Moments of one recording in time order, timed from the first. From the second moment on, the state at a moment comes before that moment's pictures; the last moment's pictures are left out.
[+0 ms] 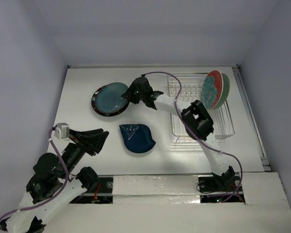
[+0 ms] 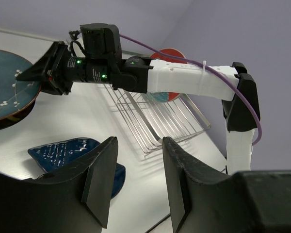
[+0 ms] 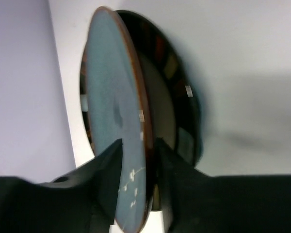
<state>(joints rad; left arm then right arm) -0.84 0.07 0.70 -0.51 -0.25 -0.54 0.73 2.36 1.88 -0.01 -0.02 1.11</state>
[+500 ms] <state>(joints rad) -0.84 0.07 0.70 -0.52 -0.25 -0.54 0.75 2.37 1.99 -0.22 0.02 0.90</state>
